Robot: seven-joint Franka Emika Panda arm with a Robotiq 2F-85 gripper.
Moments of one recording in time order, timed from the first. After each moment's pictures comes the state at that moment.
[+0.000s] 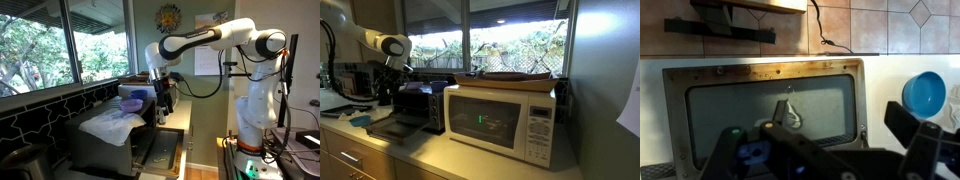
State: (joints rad) arm 0.19 -0.25 0.13 -2.07 0.34 1.62 0.16
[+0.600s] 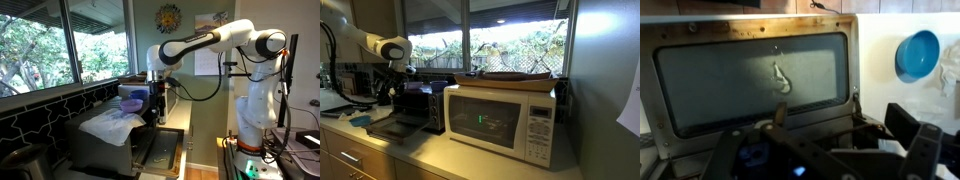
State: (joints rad) arm 0.19 -0.24 0.14 -2.14 0.39 1.87 0.14
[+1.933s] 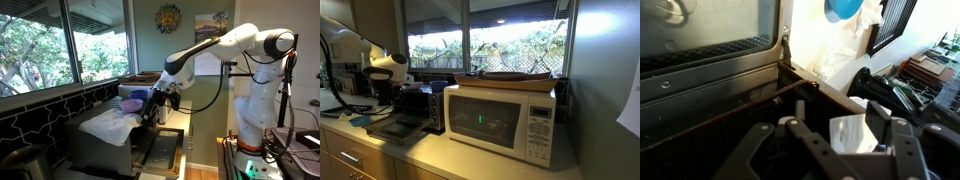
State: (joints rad) arm 0.26 -0.32 0.14 -2.43 1.12 2.38 -0.54
